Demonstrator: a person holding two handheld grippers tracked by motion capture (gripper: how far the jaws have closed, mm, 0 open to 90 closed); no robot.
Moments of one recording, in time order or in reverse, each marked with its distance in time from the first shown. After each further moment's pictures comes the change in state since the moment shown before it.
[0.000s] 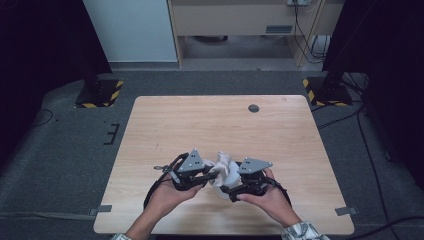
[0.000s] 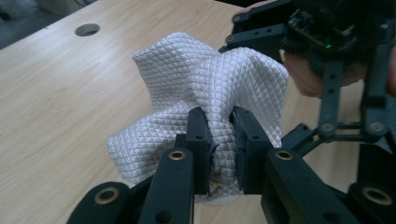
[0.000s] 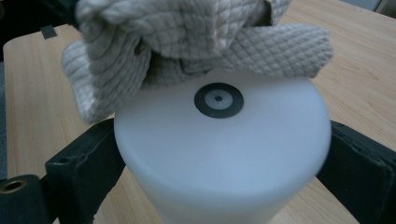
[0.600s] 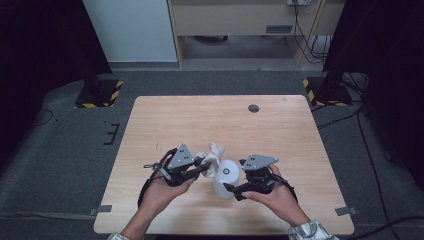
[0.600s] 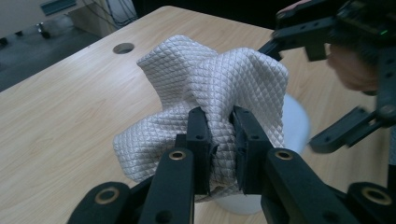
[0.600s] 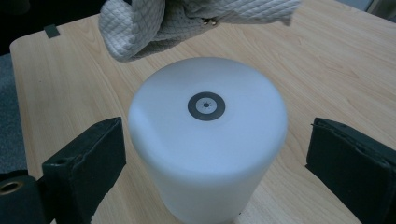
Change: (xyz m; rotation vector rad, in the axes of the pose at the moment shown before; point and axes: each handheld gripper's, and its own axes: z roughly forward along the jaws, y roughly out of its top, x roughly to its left) left arm 0.010 0.003 -0.017 -0.069 0.094 0.012; right arm -0.002 0.015 -0.022 0.046 -0.005 0.002
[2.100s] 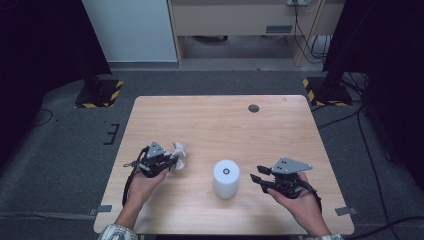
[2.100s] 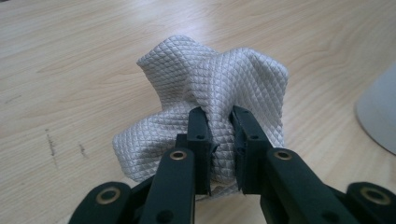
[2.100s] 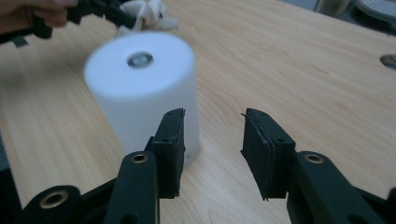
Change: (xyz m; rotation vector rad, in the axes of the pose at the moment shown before) left arm 0.086 -0.099 -0.005 0.114 0.237 -0.235; right arm -0.022 -0.026 -0.059 -0.054 -0.112 0.078
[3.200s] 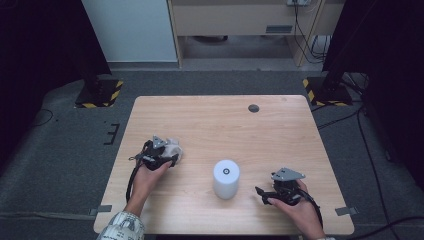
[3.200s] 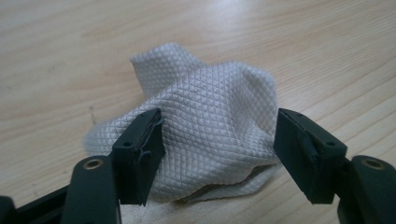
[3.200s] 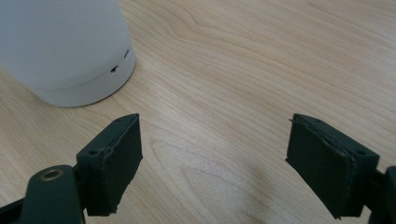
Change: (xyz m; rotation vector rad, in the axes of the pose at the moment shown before) left arm 0.036 -0.002 0.047 0.132 0.151 -0.088; right arm -0.019 -0.071 0.030 0.165 -0.168 0.065
